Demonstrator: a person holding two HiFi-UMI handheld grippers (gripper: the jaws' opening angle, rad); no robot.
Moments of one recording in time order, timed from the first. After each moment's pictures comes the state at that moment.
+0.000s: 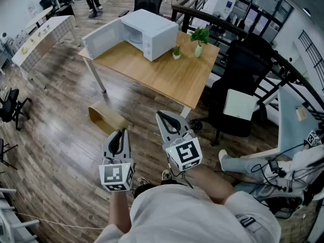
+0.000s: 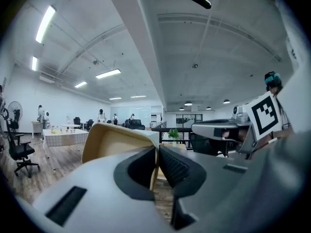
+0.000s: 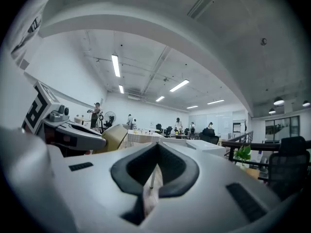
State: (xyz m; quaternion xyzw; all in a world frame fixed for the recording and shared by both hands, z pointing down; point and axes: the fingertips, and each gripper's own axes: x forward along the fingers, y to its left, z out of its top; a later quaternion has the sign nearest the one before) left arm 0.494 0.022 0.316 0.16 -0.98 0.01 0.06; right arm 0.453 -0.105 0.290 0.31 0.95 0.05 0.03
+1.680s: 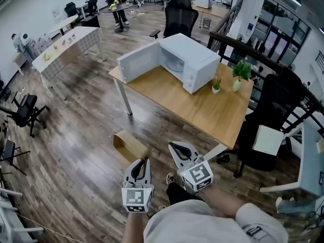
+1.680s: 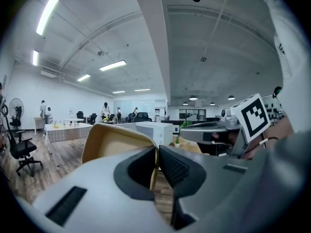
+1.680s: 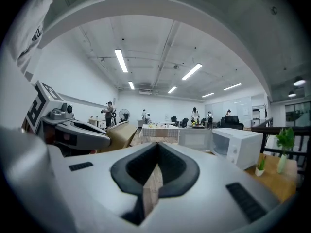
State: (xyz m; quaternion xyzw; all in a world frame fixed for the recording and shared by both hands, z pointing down) left arm 0.403 0.151 0.371 0.15 -0.98 0.00 0.11; right arm 0.346 0.060 0.362 0.40 0.91 0.04 -0.04
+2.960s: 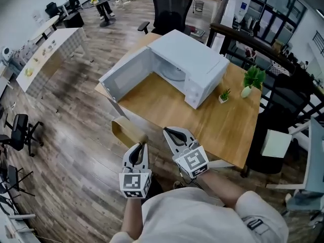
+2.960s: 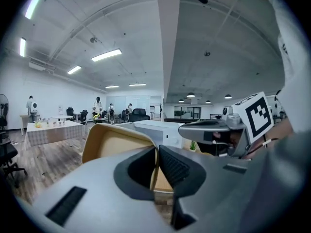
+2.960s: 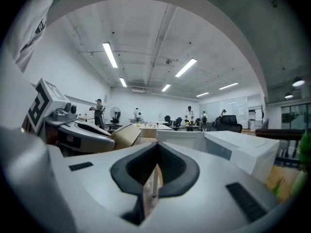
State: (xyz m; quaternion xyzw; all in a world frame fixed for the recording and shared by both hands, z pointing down) left arm 0.101 0.173 0.397 0.19 -0.97 0.00 0.13; right arm 0.057 0.091 0.379 0.38 0.92 0.03 -0.04
